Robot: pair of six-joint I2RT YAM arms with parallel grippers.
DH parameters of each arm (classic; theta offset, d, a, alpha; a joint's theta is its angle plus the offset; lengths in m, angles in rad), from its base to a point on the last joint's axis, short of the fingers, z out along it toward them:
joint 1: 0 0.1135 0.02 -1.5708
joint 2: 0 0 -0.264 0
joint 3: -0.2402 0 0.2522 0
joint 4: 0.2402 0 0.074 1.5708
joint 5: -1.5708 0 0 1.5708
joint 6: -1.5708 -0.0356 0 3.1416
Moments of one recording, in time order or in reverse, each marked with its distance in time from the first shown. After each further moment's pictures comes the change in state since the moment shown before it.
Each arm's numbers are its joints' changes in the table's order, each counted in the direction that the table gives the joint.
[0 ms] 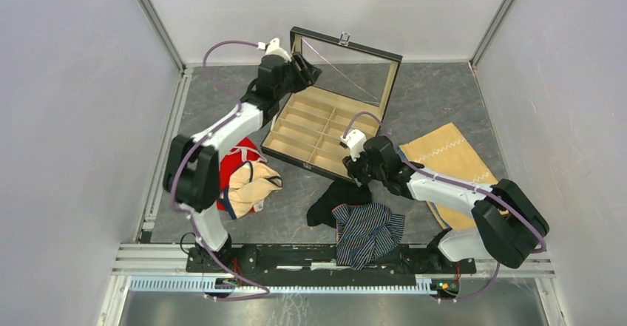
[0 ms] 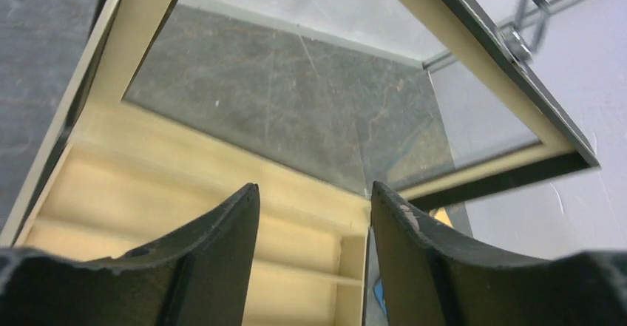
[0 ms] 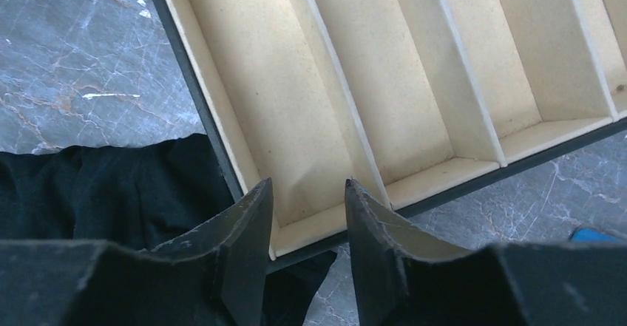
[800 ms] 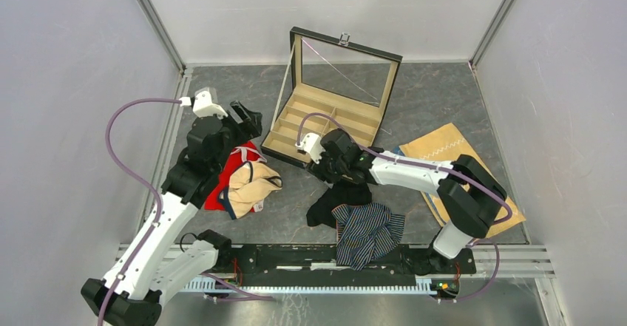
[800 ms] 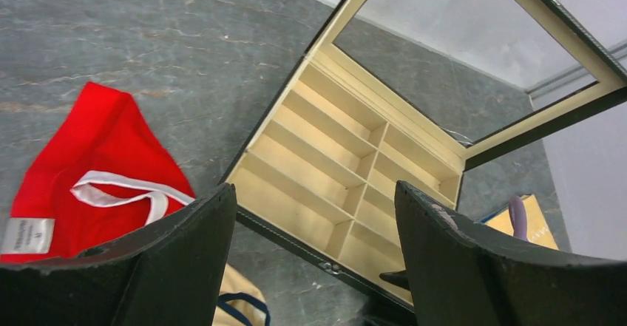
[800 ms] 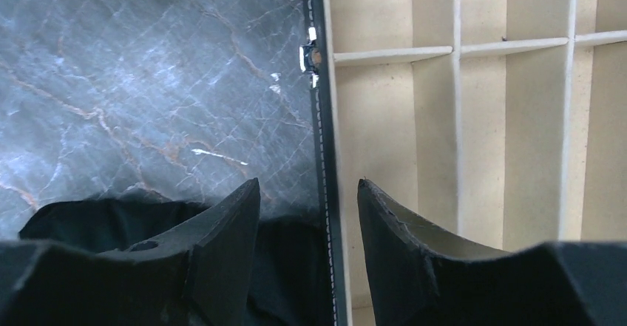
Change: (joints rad) left arm 0.014 -0.995 0.540 0.486 0.343 -0.126; right arm 0.189 0.266 -0.365 0.213 0.018 0.126
